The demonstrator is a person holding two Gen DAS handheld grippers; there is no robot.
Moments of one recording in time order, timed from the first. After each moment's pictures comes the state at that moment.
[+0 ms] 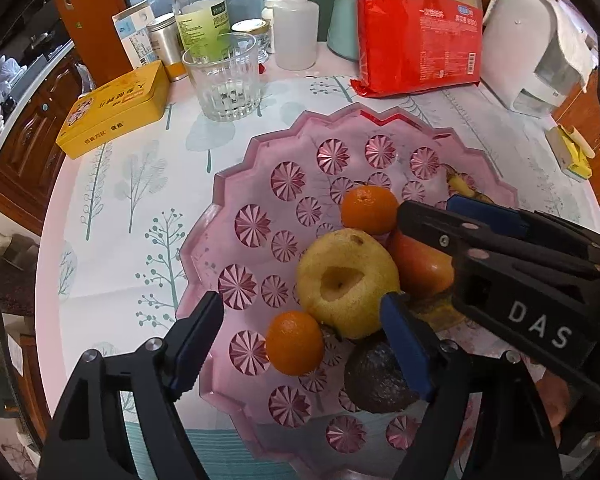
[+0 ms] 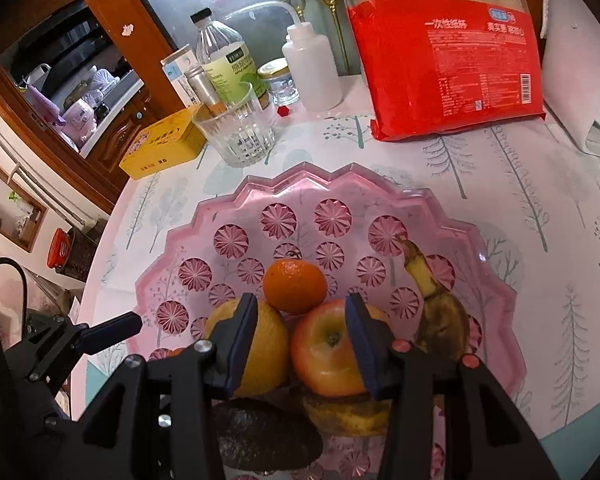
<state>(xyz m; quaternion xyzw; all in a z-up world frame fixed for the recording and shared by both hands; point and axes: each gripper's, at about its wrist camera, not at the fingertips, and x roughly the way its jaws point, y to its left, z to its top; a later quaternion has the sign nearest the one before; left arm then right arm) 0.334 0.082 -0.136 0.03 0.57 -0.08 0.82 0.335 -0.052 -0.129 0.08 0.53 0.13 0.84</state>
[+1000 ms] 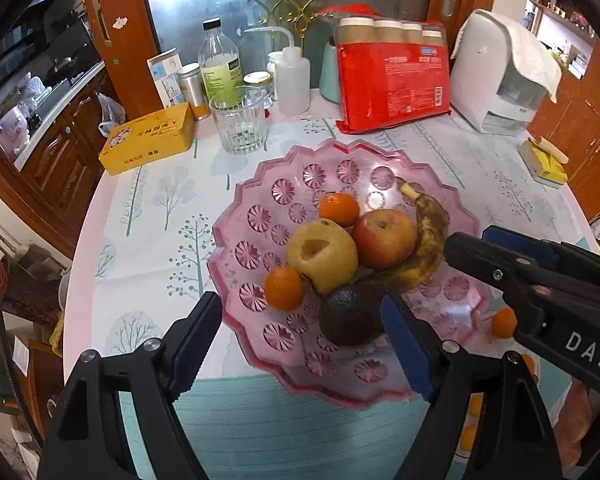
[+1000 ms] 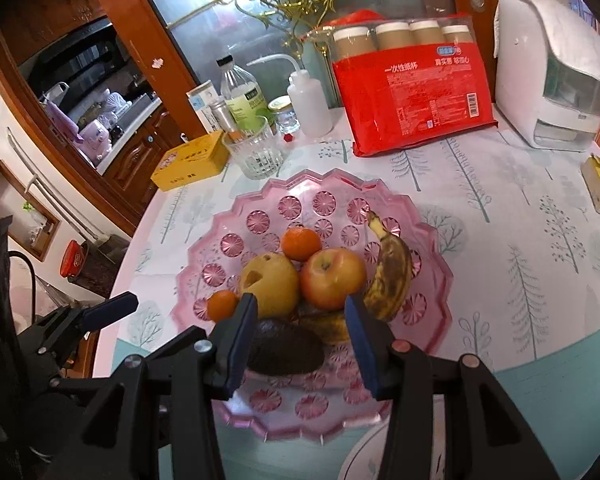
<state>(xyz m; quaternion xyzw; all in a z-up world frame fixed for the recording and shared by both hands) 0.251 0.078 -0.073 0.03 0.50 -0.07 0.86 0.239 -0.079 -0.061 0.09 0.49 0.12 0.86</state>
